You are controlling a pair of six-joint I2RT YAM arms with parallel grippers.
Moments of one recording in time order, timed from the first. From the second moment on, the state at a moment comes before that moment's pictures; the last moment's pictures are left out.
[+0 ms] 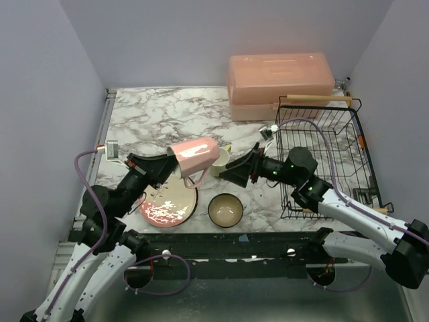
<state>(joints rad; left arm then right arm) -0.51 0.35 0.67 -0.02 0.17 -0.96 0.73 1.01 0.68 0.39 -0.45 0.78</state>
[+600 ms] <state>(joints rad) -0.51 0.59 0.55 0.41 0.24 -1.16 0.85 1.20 0.67 0.94 -0.56 1.06</state>
